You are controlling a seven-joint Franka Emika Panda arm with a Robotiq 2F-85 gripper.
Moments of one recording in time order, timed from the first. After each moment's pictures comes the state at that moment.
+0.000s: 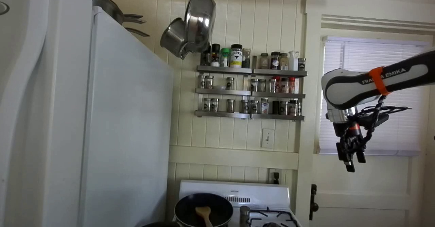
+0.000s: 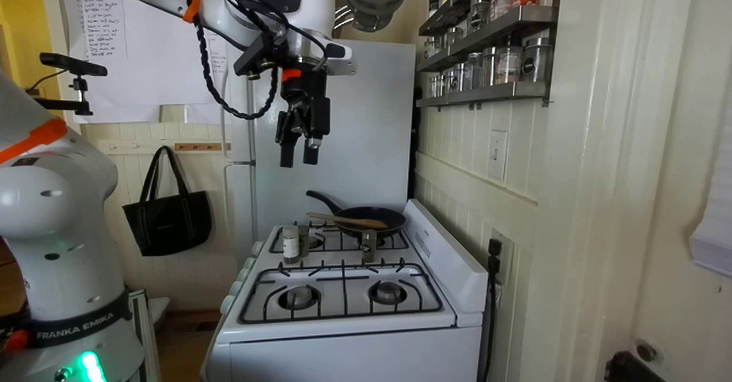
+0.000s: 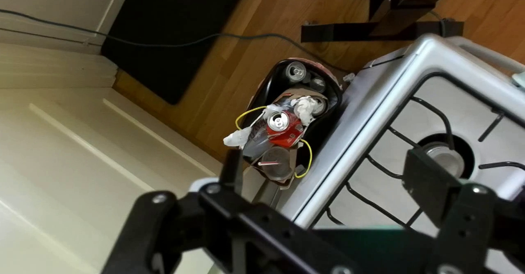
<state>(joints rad) -0.18 -0.59 -0.15 -2.38 -0.35 1.66 -0.23</state>
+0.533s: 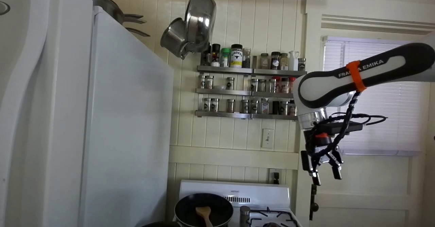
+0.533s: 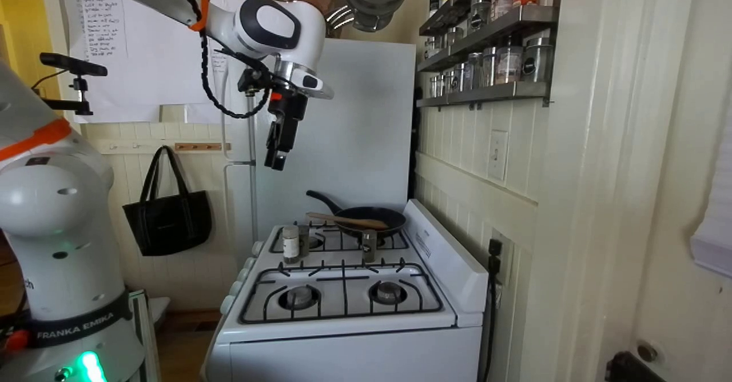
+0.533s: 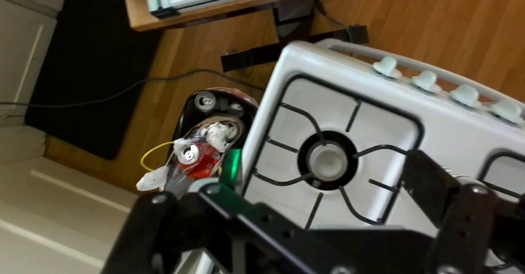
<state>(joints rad) -0.07 -0.52 0.01 -2.38 -0.06 1.59 0.16</state>
